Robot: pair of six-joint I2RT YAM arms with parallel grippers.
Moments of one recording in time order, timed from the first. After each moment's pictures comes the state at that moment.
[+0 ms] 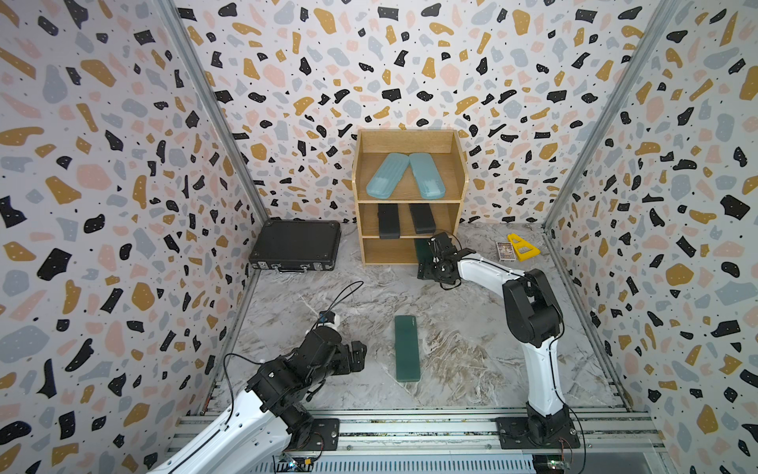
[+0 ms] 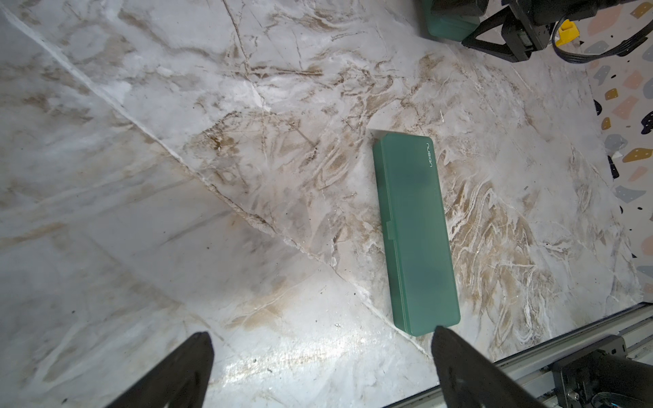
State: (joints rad) left arm -0.71 0.60 0.55 -0.79 -0.09 -0.71; right arm 0.52 2.16 1.64 -0.49 0.04 0.57
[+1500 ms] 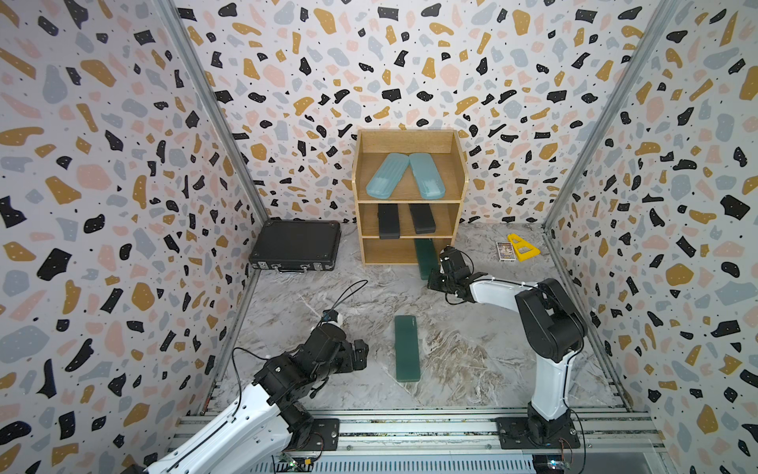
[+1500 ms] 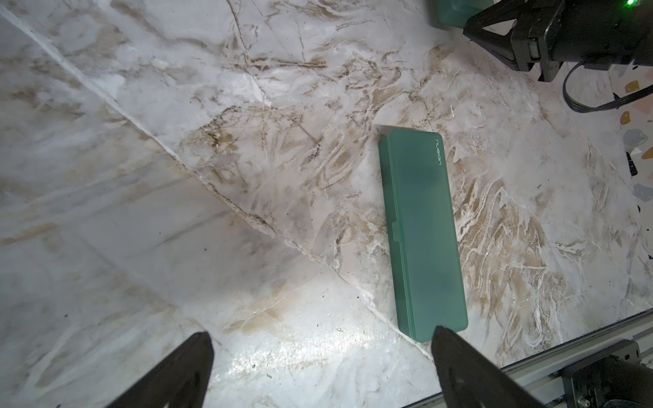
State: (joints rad) left arm -0.71 0.65 0.55 -0.77 -0.09 -0.71; right arm 0.52 2.00 1.23 -0.04 -0.01 0.62
